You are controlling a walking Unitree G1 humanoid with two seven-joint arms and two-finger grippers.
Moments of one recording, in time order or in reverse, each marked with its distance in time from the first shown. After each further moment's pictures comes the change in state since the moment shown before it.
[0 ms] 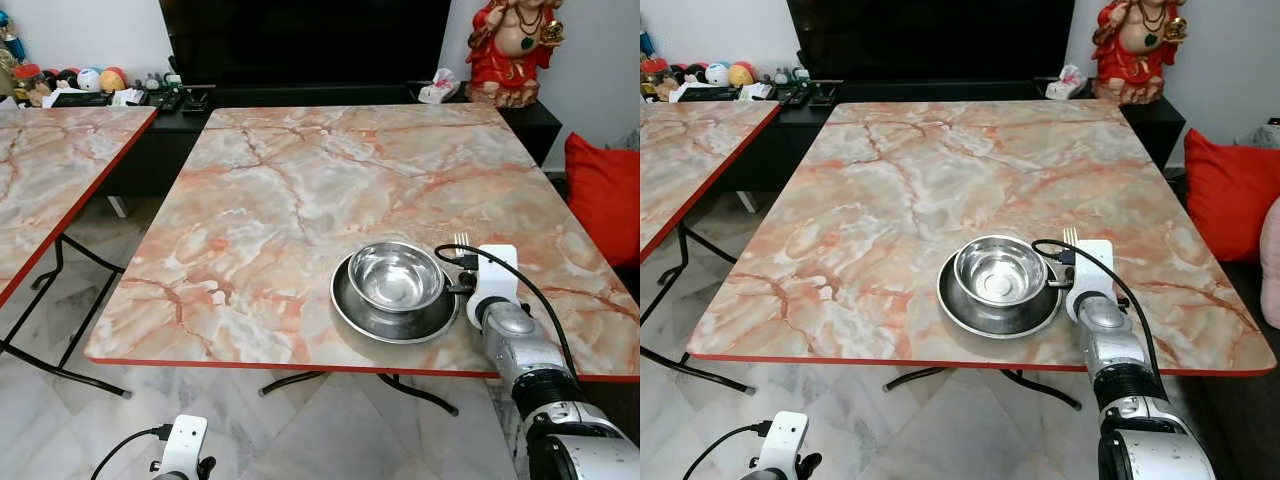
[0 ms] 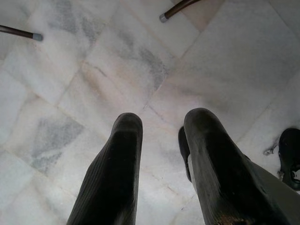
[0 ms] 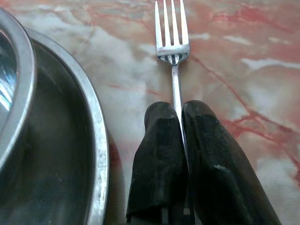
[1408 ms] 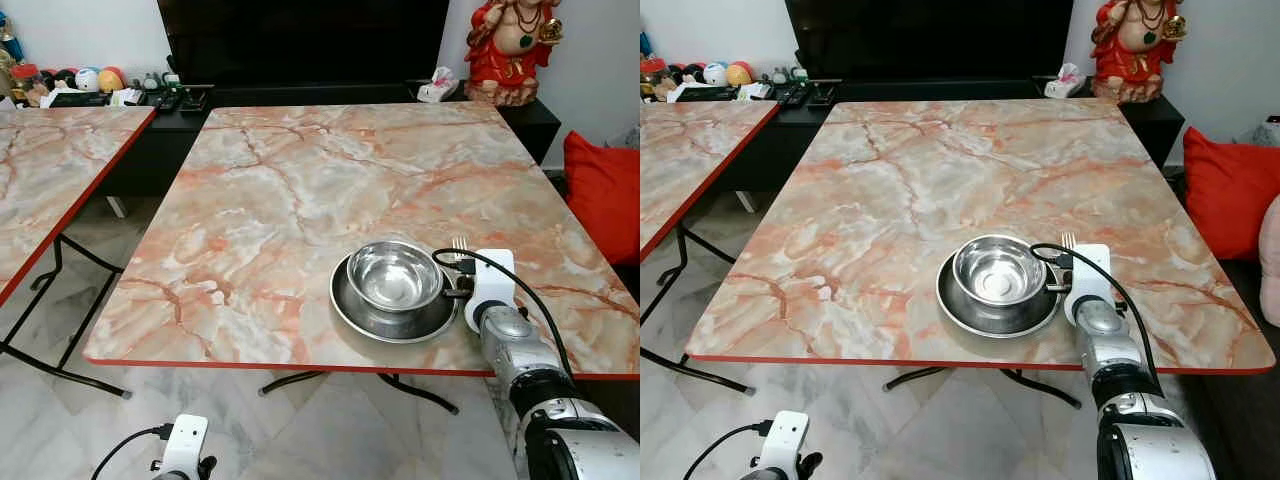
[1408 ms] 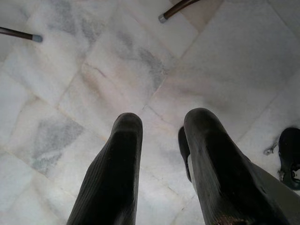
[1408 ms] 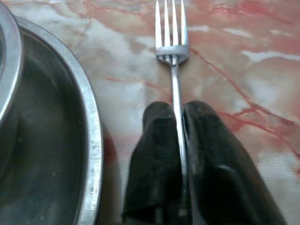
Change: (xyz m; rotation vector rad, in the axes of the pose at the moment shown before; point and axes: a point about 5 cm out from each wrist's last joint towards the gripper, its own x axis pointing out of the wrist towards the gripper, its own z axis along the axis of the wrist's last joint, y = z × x) left arm 0.000 -0.001 0.001 0.002 -0.002 -0.002; right arm 0.002 0.001 -0.003 -0.003 0.002 -0.002
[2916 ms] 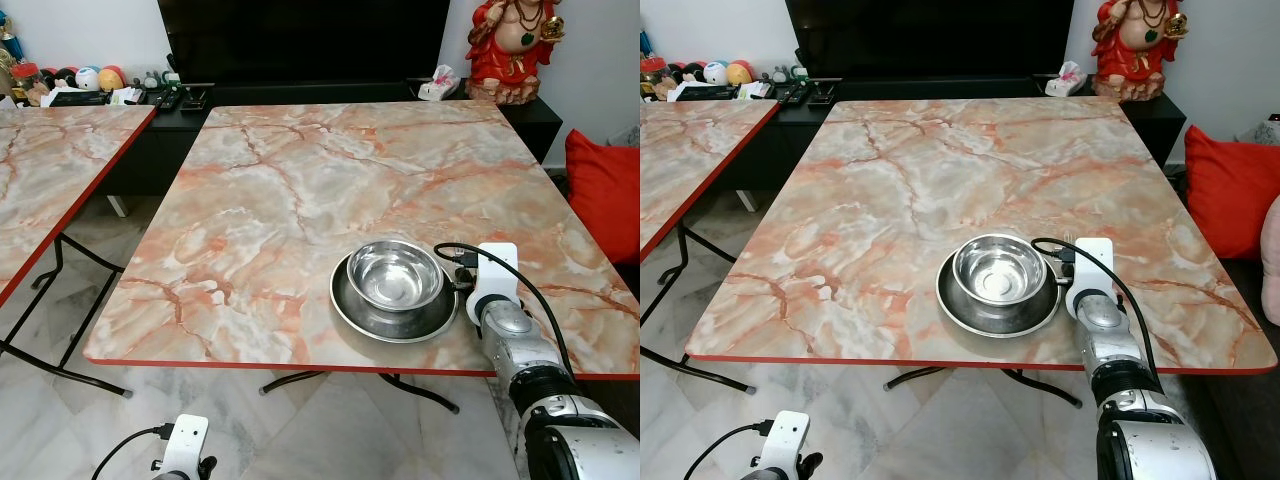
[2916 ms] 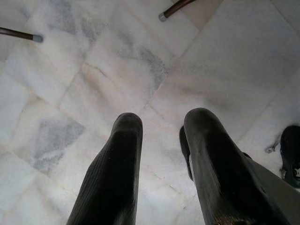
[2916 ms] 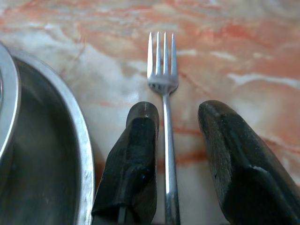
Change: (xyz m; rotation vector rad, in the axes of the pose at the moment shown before) left arm 0.000 0.000 0.000 0.010 0.001 -0.002; right arm 0.000 -0.002 0.010 -0.002 -0.064 -0.045
